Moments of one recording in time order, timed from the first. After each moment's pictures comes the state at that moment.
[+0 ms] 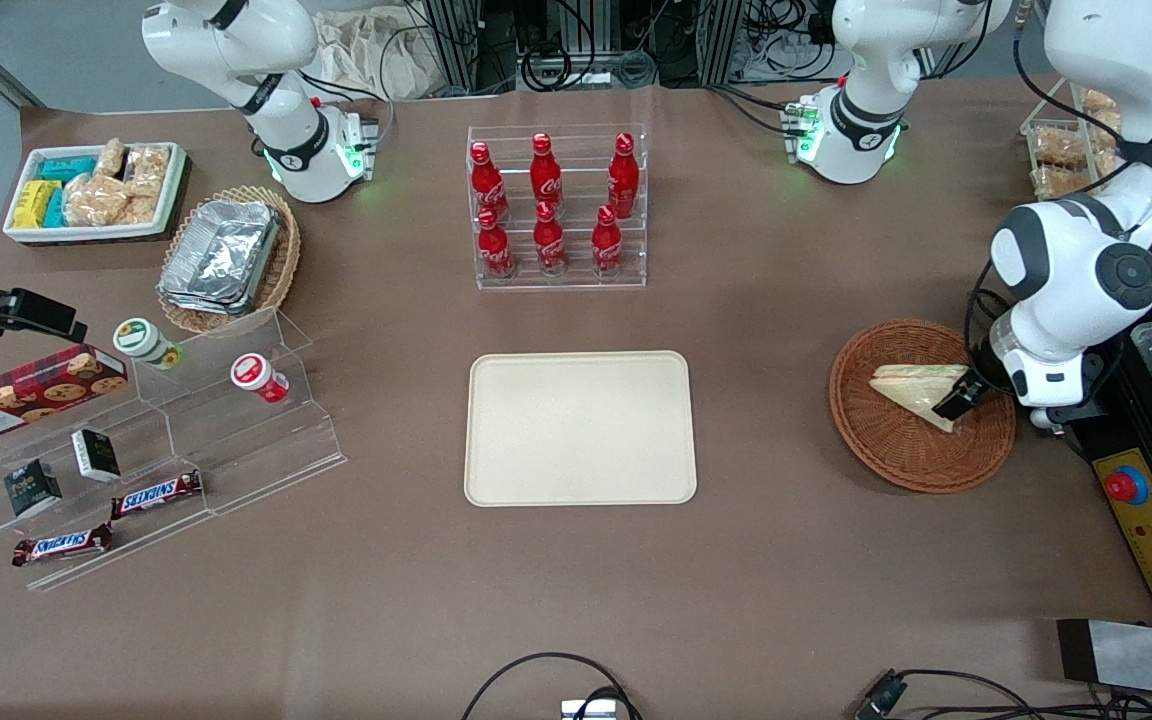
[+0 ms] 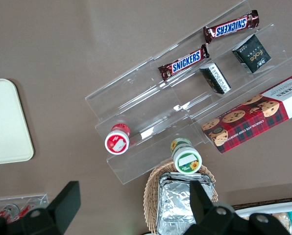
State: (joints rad) arm 0.10 0.19 -0.02 -2.29 -0.04 2.51 -0.69
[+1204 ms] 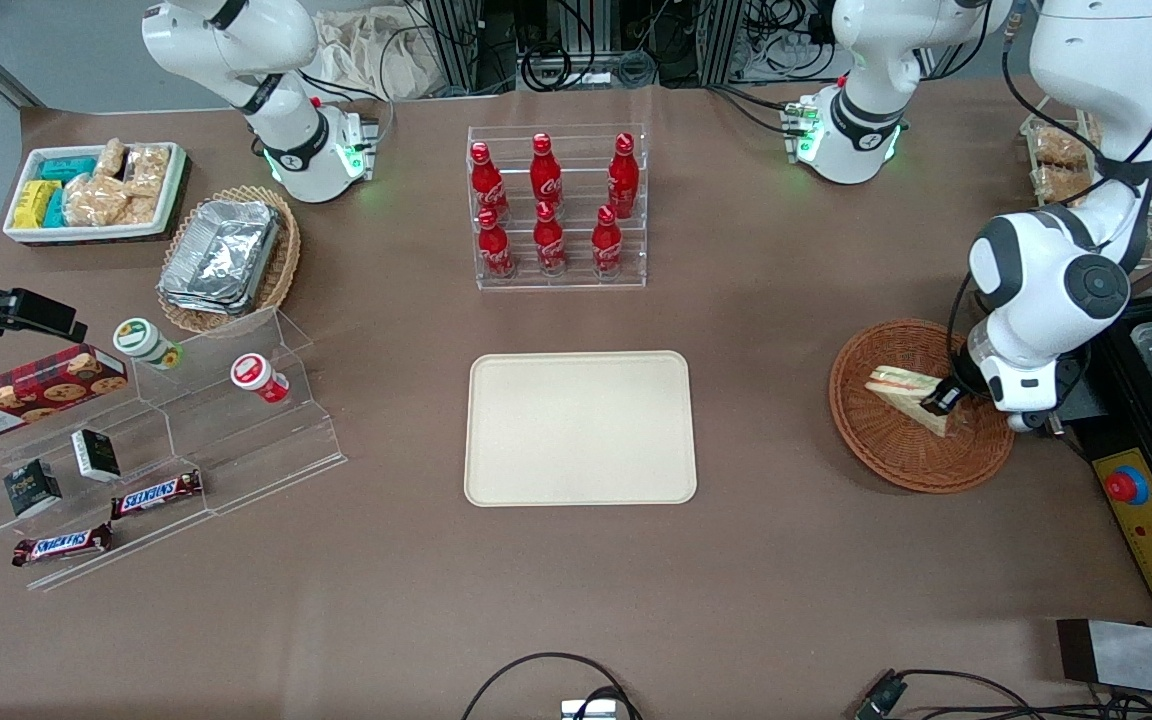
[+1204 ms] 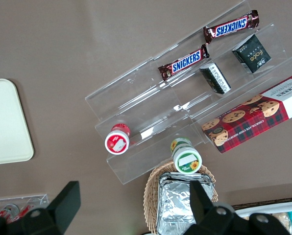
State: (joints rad) arm 0.08 0.23 -0.02 -2.30 -0.04 2.56 -0.72
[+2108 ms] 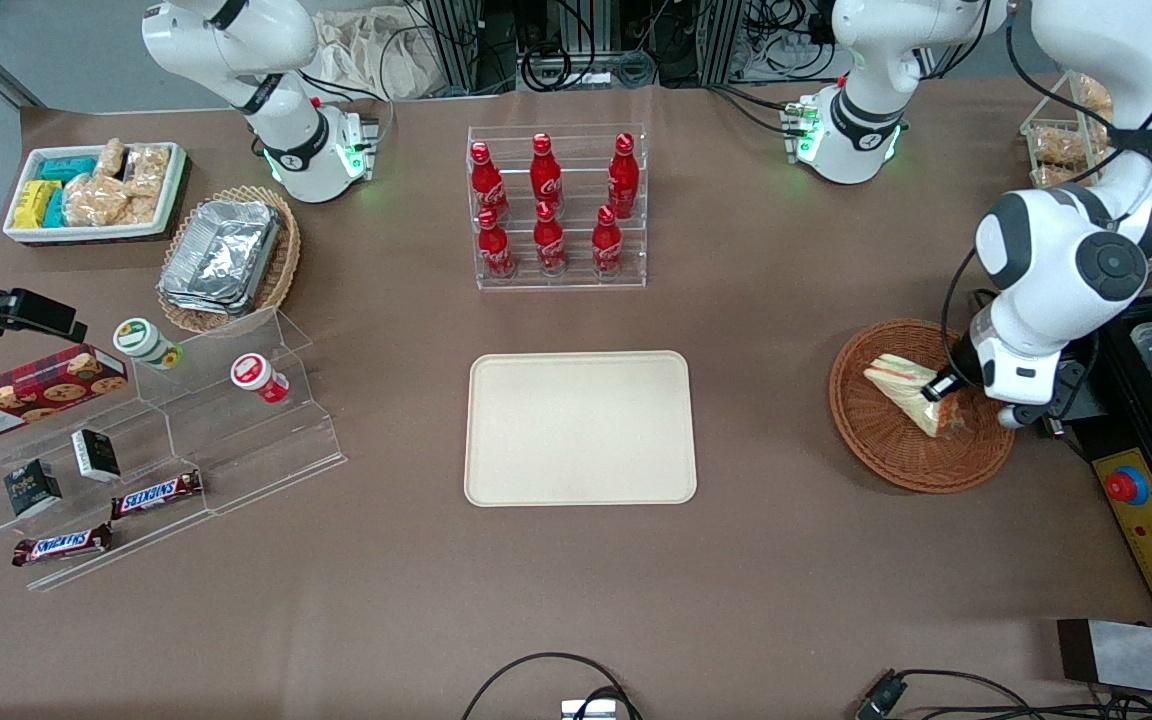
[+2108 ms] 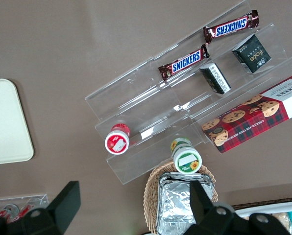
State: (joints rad) arm 0.07 0.11 -0.09 -2.26 -0.03 2.40 -0.50
